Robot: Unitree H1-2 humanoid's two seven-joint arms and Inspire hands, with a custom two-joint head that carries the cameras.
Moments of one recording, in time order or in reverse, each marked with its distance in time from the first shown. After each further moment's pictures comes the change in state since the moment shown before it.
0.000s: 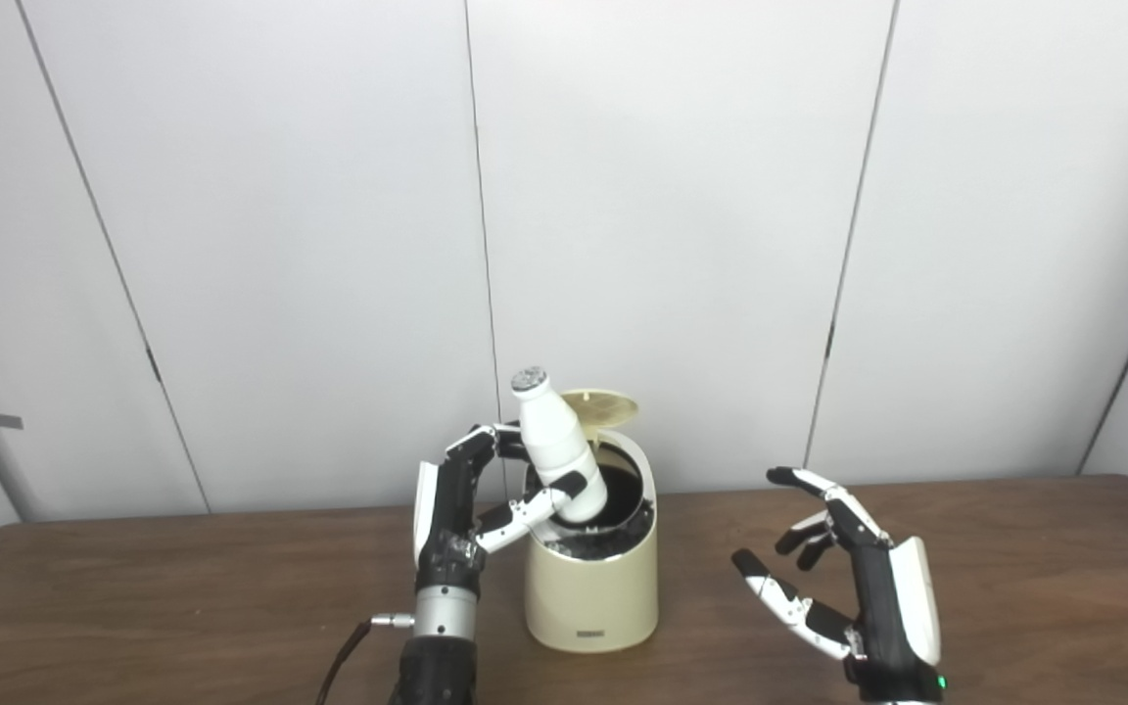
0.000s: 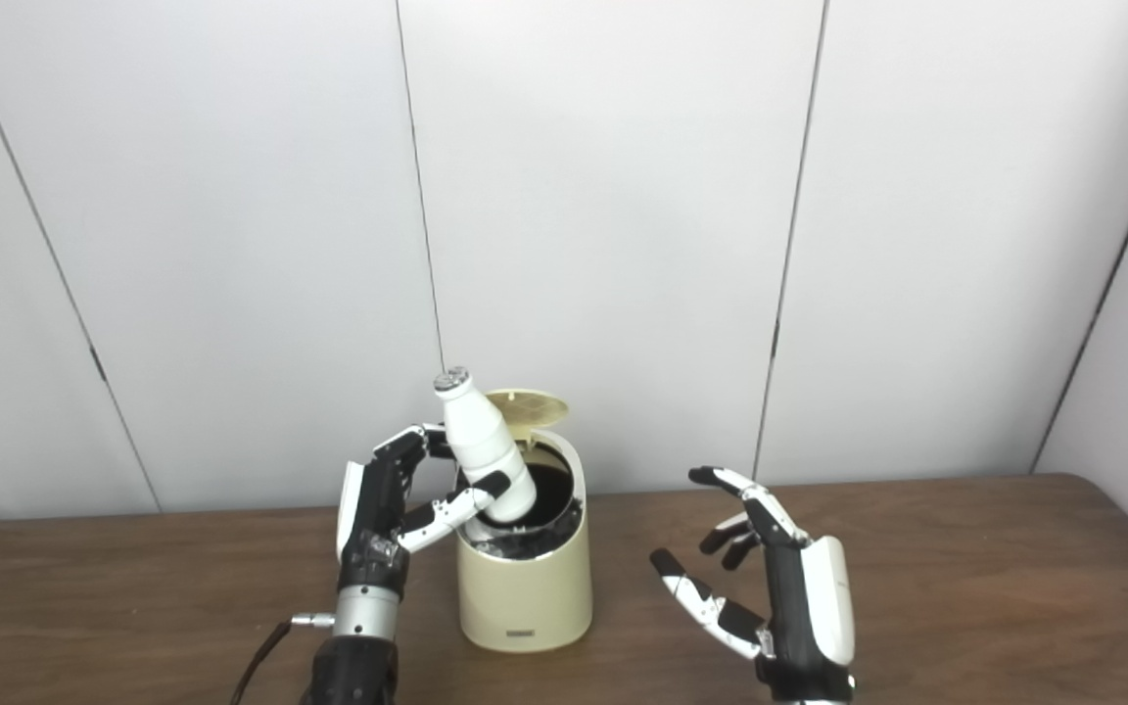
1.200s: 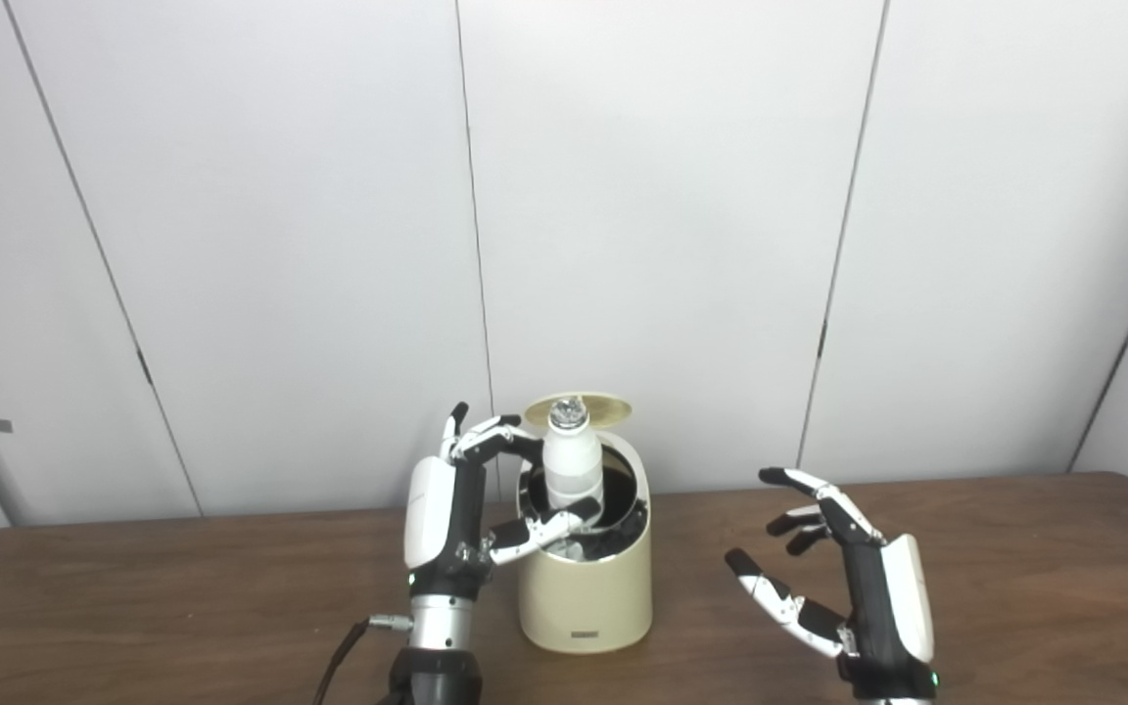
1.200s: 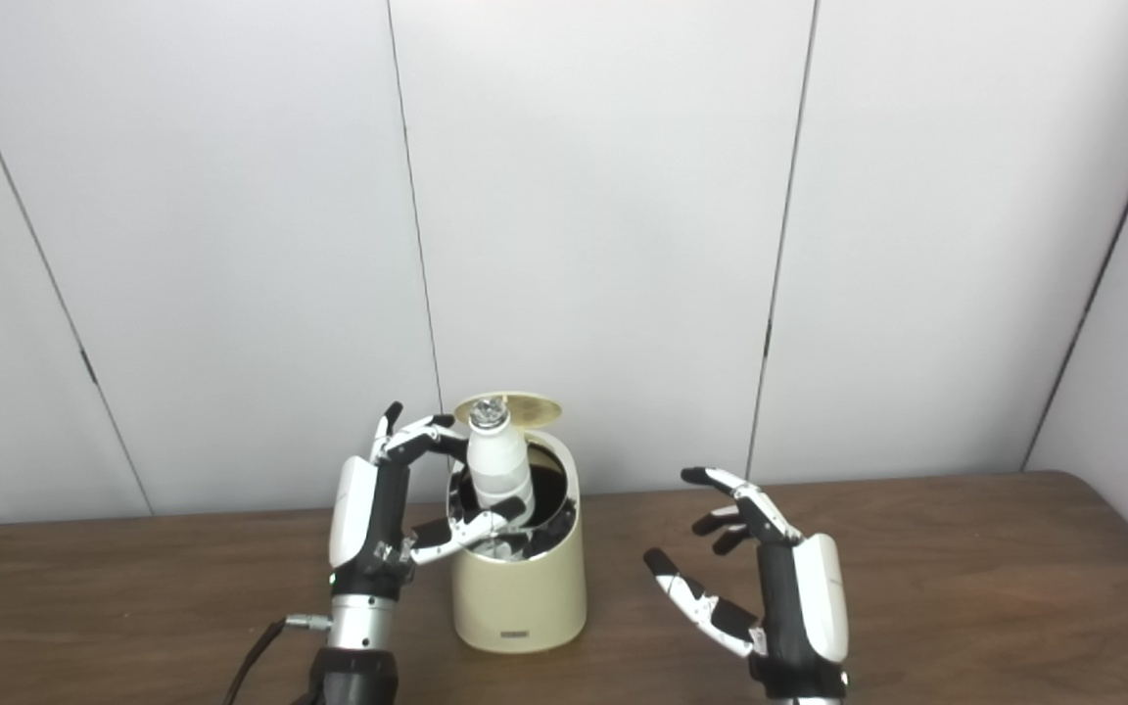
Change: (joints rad) left arm -0.068 0.125 -0.339 0.106 0.305 -0.001 0.475; right arm 0.001 0.000 0.000 -0.006 -0.009 0.015 0.000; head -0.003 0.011
